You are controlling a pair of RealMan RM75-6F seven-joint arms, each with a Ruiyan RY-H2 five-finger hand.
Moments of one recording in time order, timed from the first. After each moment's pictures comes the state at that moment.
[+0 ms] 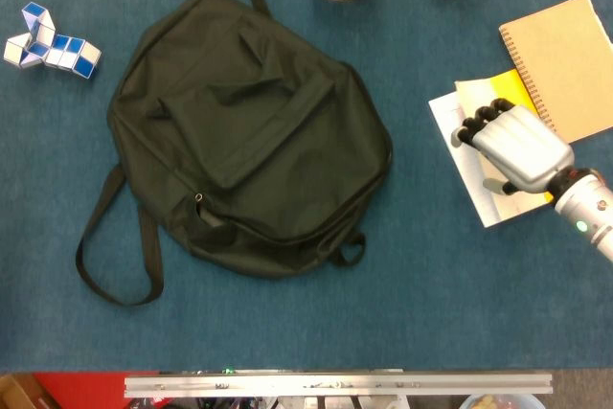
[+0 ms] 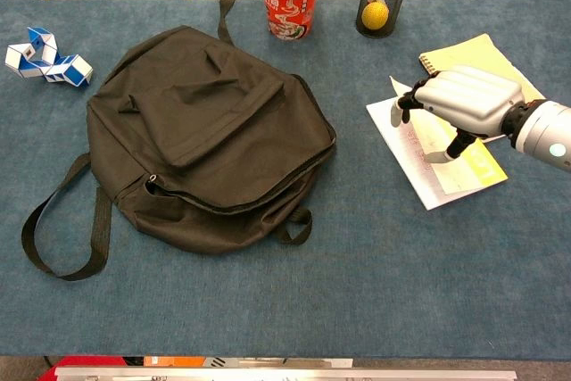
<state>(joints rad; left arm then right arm) 0.03 -0.99 0.03 -1.67 1.62 1.61 -0.20 0.59 -1.31 0.06 -1.55 -1.48 0.83 -0.31</state>
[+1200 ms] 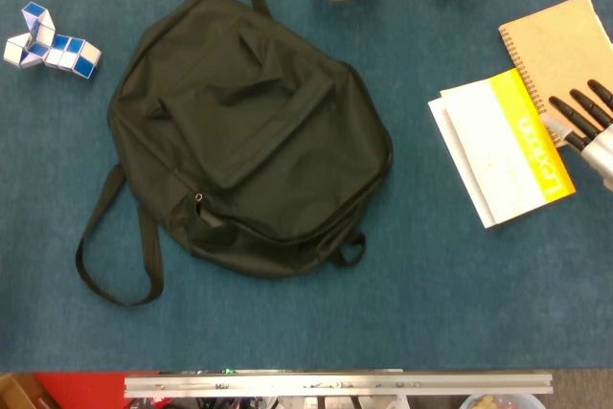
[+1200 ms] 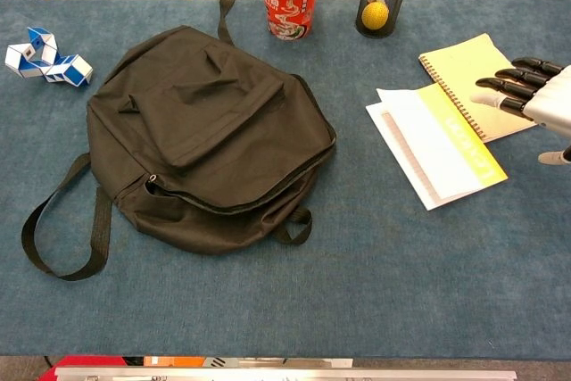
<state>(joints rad) 0.03 -0.99 0.04 -1.71 1.63 1.60 -0.15 0.46 -1.29 -0.12 -1.09 -1.80 1.15 -0.17</state>
